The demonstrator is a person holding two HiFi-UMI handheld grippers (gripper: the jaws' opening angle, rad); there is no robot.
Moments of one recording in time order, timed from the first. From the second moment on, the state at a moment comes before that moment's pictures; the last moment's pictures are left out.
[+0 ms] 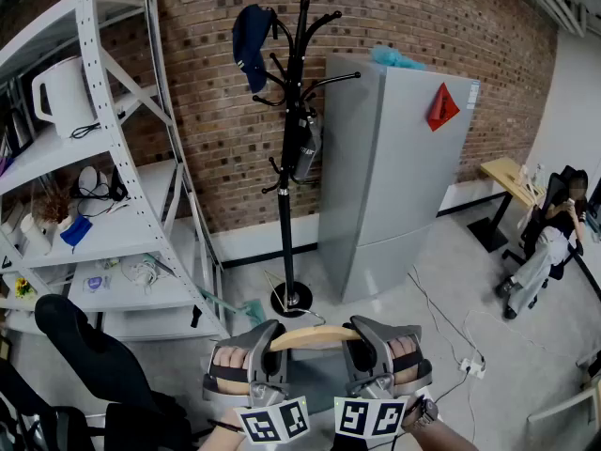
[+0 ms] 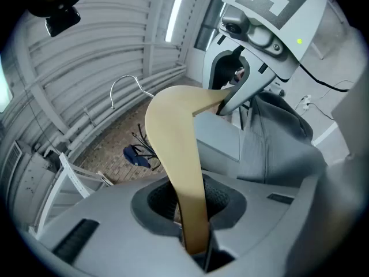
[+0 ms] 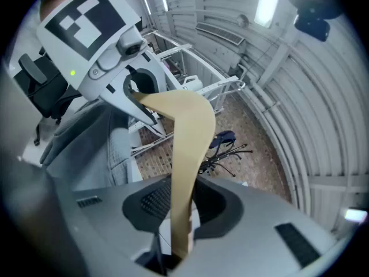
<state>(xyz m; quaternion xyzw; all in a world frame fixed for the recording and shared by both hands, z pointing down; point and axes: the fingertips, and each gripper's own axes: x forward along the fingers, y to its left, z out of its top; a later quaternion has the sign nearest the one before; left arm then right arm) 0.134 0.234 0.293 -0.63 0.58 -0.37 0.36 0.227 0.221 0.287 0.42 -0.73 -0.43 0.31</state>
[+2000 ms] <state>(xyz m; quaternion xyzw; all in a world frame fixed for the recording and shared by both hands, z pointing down) -0.012 0.411 0.289 -0.67 0.53 -0.37 0.37 0.082 0.416 0.286 0.46 -0.72 -0.39 0.35</state>
